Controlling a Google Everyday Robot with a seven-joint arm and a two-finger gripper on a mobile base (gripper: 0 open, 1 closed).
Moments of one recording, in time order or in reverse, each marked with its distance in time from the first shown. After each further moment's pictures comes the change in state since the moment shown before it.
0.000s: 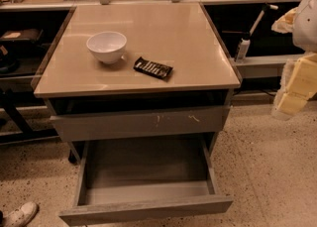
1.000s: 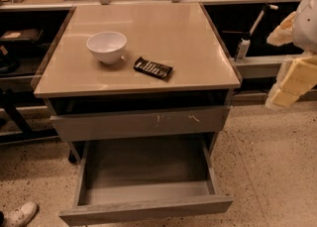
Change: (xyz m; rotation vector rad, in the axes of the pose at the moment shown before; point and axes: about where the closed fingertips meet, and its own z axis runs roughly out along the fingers) arm 0.000 0.000 0.000 0.000 0.000 0.000
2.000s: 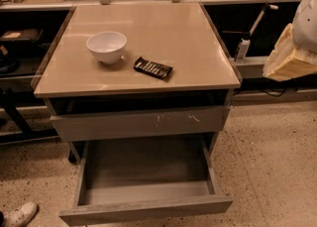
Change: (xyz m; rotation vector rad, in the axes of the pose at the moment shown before) arm 0.000 0.000 0.000 0.000 0.000 0.000
